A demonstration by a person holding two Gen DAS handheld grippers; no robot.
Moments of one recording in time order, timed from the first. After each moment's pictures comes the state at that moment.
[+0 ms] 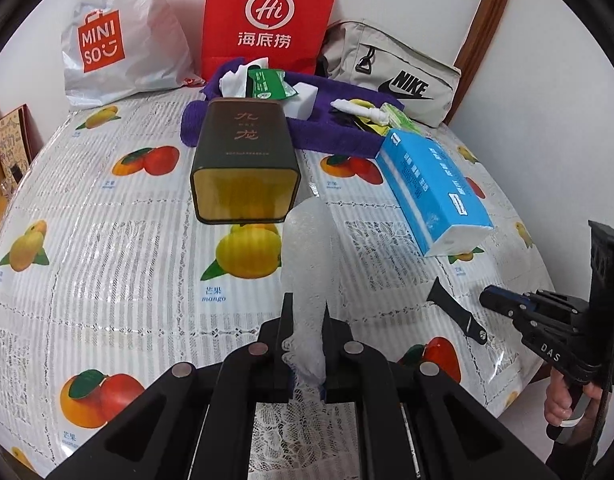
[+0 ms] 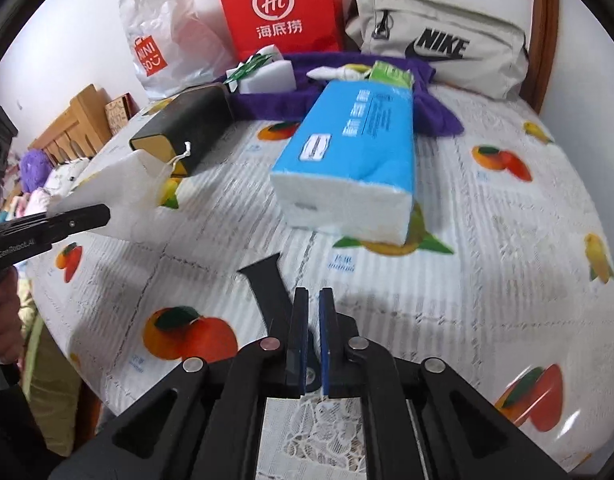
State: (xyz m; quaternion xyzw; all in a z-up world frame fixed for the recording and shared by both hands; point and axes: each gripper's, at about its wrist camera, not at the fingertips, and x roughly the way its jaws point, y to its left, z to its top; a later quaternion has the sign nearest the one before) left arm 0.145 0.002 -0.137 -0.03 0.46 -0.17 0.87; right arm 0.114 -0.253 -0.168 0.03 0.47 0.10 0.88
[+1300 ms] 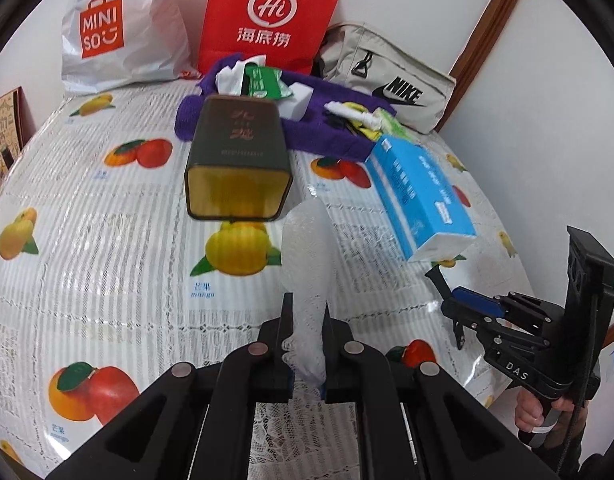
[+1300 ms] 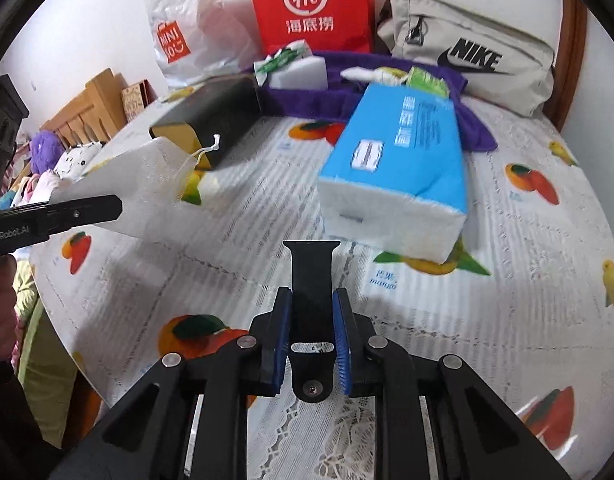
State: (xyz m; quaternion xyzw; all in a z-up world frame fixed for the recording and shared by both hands) left arm 0.145 0.009 -0.128 -0.07 0.46 -0.19 0.86; right arm 0.122 -0.224 -0.165 0.00 0.46 0.11 0.88
